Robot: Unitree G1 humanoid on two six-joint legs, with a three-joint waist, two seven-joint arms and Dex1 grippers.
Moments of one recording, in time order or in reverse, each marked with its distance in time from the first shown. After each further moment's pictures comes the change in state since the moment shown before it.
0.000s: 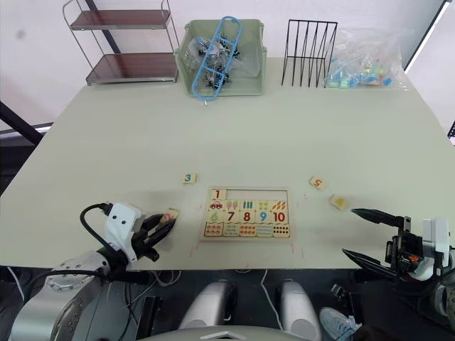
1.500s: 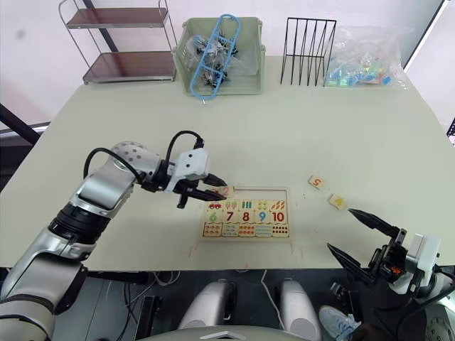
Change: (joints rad) left arm -1.025 0.142 -0.579 0.622 0.204 -0.244 -0.838; right arm 0.174 0.171 0.030 -0.205 -0.057 -0.104 -0.282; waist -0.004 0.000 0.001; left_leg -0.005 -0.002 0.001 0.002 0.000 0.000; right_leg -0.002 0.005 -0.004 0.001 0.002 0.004
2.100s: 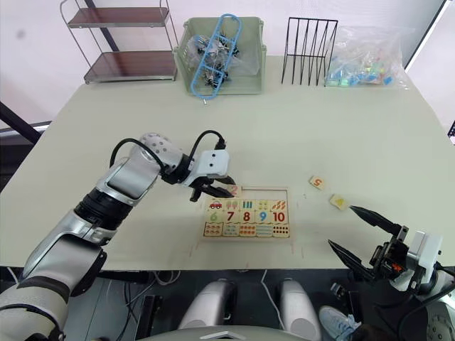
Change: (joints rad) left arm -0.120 -0.082 -0.114 0.096 0.169 0.026 -0.026; right arm -0.005 -0.012 -0.001 0.001 0.002 -0.001 -0.007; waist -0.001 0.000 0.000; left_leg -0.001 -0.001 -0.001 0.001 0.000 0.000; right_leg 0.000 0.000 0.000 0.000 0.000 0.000
